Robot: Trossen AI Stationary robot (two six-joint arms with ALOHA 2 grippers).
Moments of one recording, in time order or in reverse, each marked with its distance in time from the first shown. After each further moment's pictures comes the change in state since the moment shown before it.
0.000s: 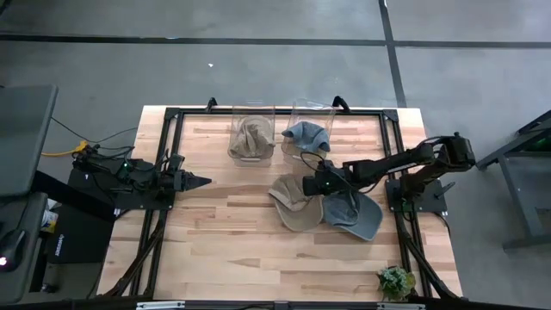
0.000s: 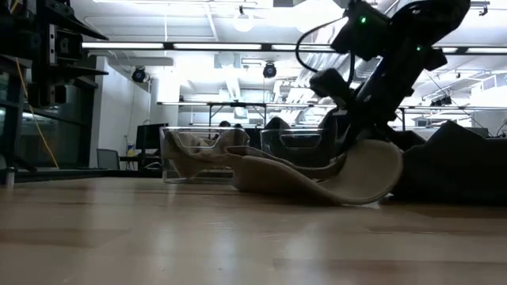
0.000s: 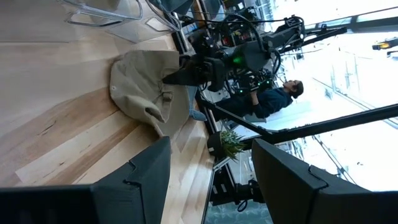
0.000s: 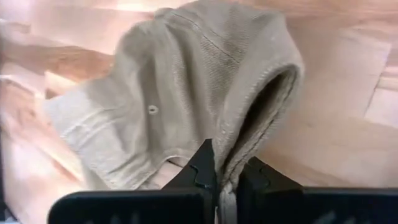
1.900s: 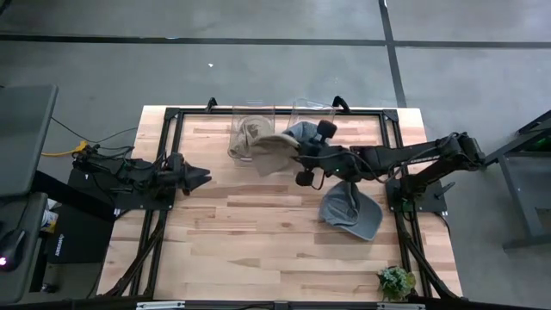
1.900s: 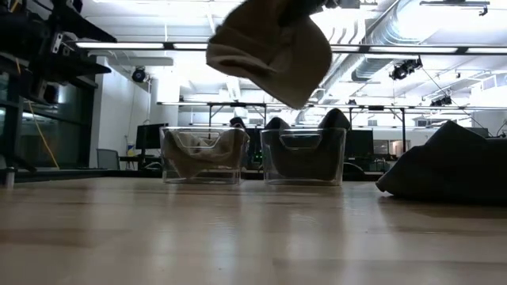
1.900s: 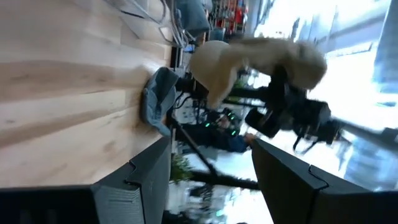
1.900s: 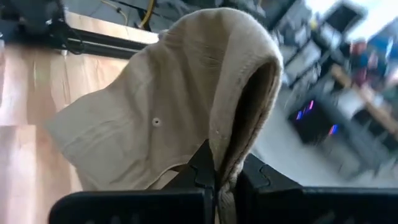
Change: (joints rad) left arm 0.000 0.000 0.000 0.035 -0.104 -0.453; right arm 0.101 -0.085 0.530 -0.124 0.658 -1.619
